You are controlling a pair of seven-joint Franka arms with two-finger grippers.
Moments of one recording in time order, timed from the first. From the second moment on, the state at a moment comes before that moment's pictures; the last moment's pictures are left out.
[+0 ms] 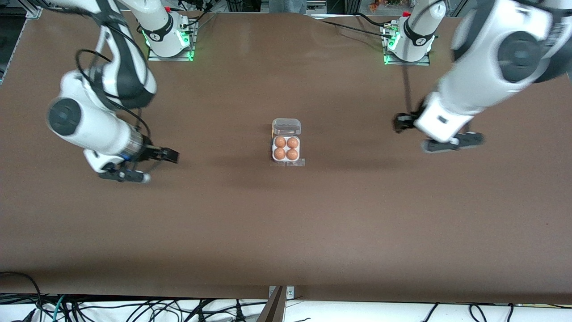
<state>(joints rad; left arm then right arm) -0.08 0.22 -0.33 -1.55 -0.04 1.60 -0.62 0.13 0.23 0.05 -1.83 0.07 2.02 0.20</state>
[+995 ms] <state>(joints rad) -0.41 0.58 -0.39 -1.54 -0.30 1.66 -0.79 -0.02 -0.13 0.03 -1.71 -0.02 1.60 0.10</state>
